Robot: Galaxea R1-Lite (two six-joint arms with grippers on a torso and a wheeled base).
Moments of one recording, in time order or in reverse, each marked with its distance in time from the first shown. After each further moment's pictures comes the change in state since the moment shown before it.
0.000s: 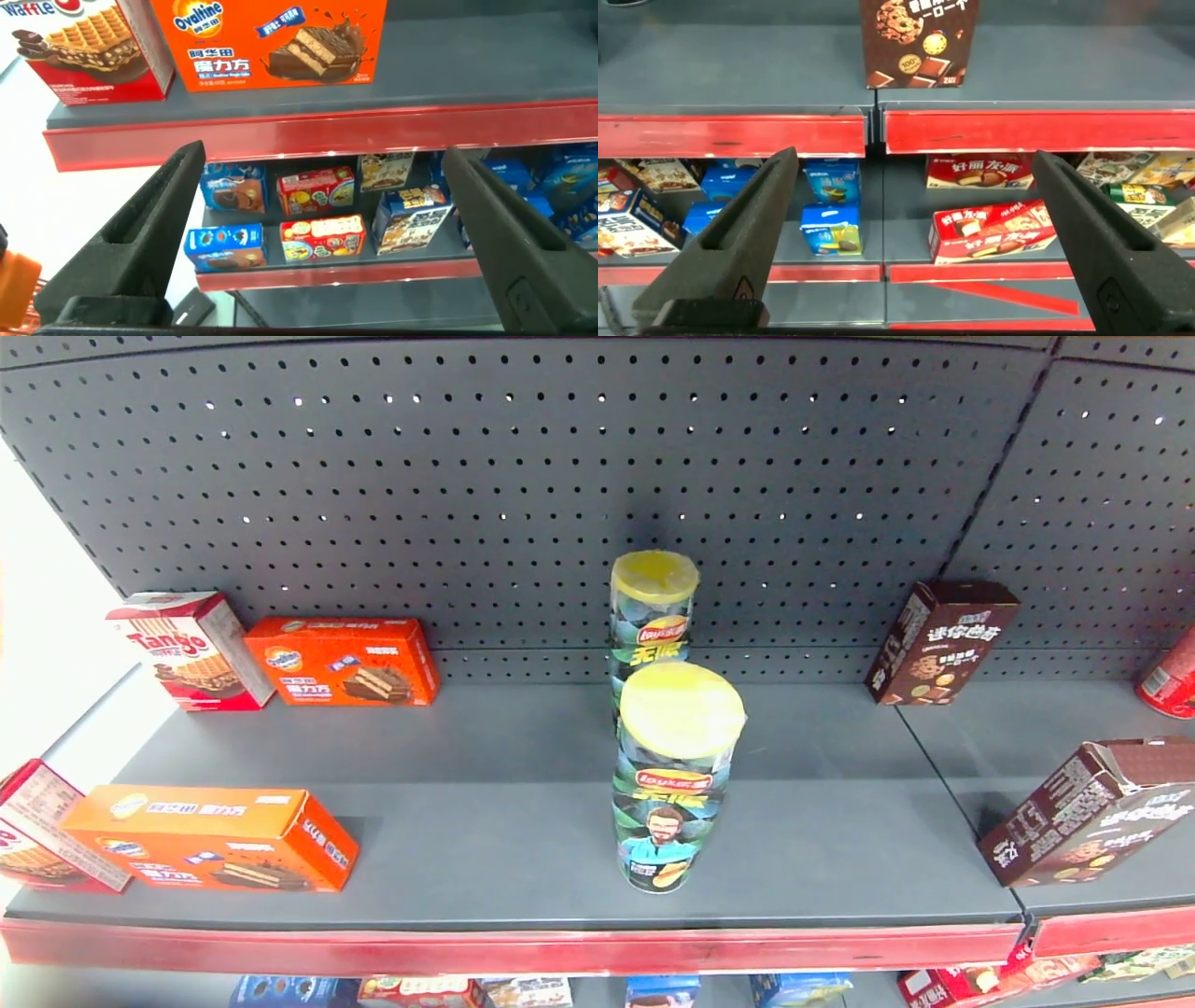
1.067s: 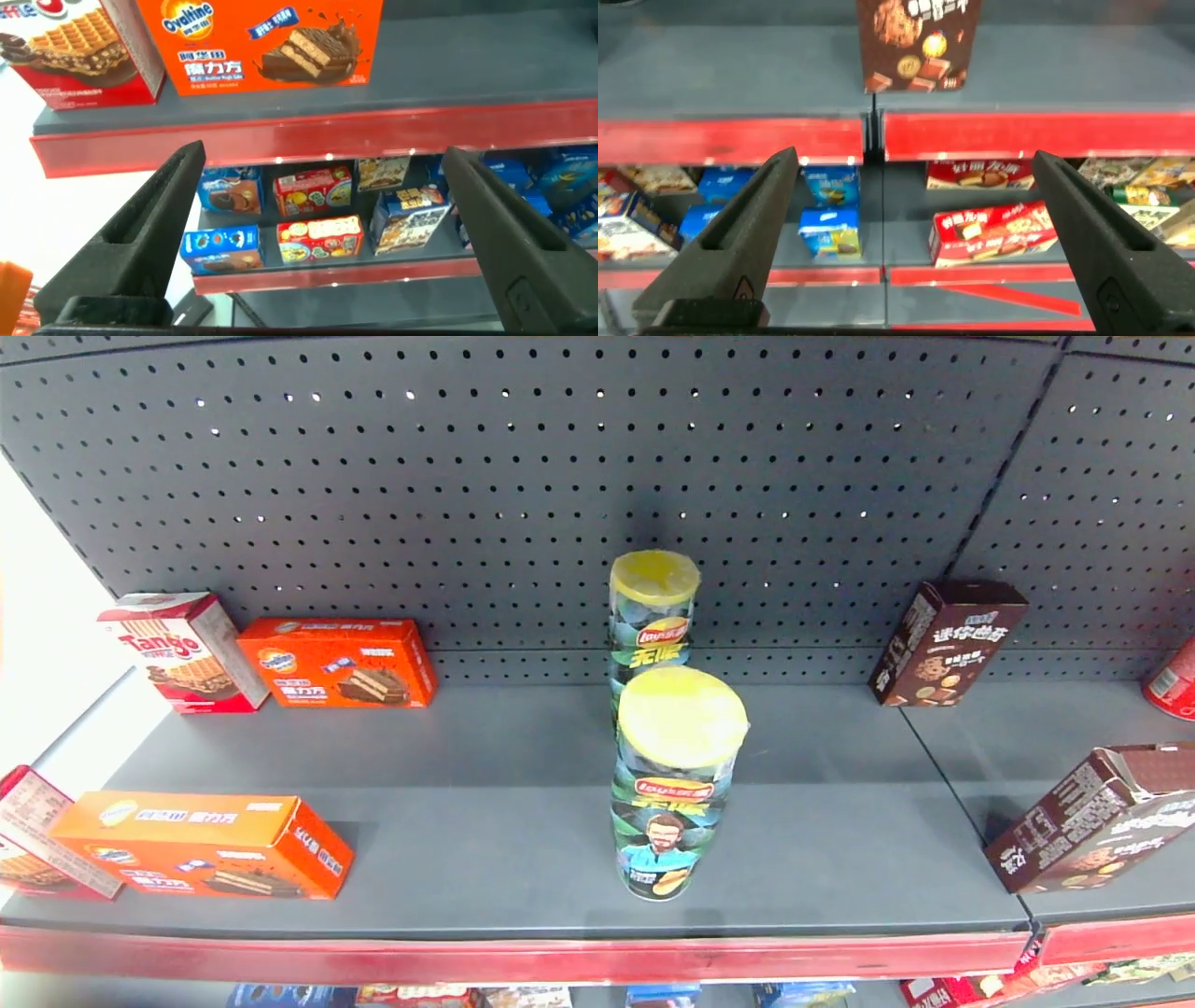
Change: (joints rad) left arm 0.000 0.000 -0.002 0.005 -0.013 0.001; right arm 0.001 0.000 0.000 0.001 -0.003 0.004
